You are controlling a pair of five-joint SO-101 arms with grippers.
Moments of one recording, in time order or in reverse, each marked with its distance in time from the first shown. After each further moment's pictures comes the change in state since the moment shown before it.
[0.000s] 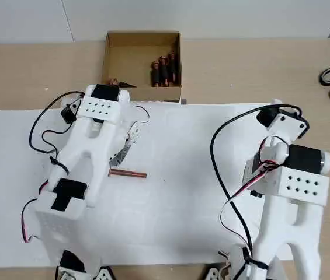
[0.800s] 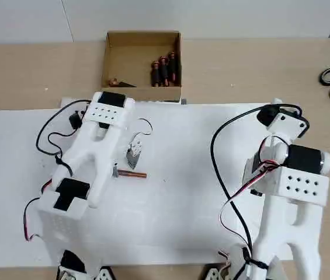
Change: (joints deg) left arm 1.5 0.1 5.3 0.0 -4.5; right arm 0.0 0.0 0.4 -1.1 0.0
